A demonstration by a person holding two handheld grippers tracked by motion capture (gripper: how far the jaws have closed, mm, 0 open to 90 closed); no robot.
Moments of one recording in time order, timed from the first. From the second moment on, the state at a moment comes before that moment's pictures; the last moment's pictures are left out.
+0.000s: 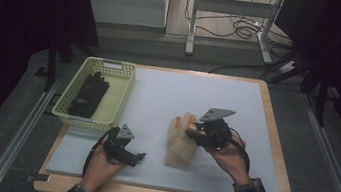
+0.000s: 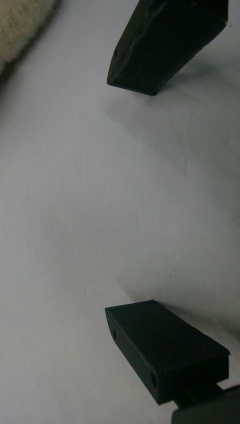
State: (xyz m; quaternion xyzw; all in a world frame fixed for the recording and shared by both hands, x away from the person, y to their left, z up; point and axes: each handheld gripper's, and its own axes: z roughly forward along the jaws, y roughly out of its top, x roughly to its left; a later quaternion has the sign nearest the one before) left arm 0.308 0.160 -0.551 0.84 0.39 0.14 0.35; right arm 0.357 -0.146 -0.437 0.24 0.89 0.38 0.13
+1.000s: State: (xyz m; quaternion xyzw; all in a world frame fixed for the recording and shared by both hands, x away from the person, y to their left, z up) left arm 0.308 0.160 -0.550 0.84 0.38 0.13 0.35; right arm 0.375 -0.169 -0.479 0.30 0.88 0.36 0.13
